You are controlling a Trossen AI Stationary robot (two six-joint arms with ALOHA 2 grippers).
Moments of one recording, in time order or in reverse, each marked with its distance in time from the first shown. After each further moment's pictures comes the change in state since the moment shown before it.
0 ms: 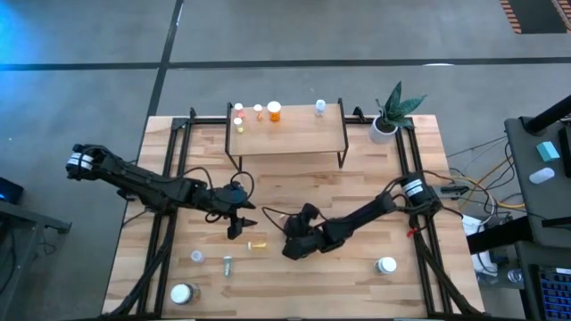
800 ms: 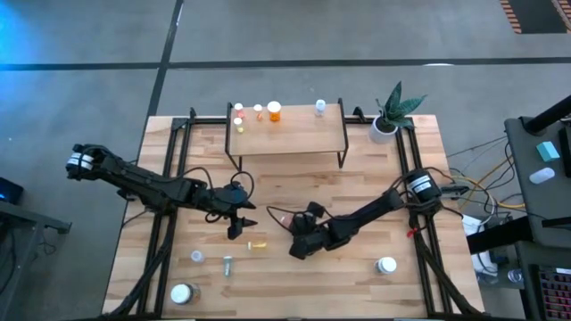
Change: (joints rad) left arm -0.001 -0.001 0.000 0.005 0.001 -0.004; right arm 0.000 -0.085 -0.064 -0.038 -0.042 -0.020
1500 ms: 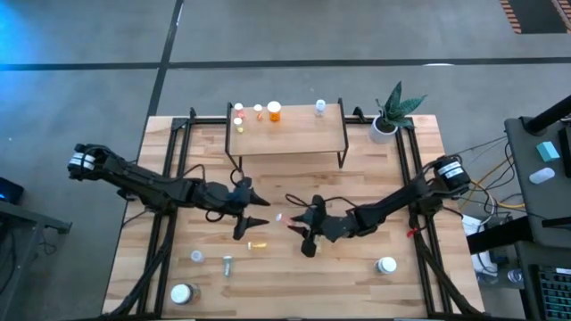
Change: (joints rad) left arm 0.003 0.034 0.020 0.340 0.010 0.203; right arm -0.005 -0.266 -0.368 0.717 -0.074 -0.208
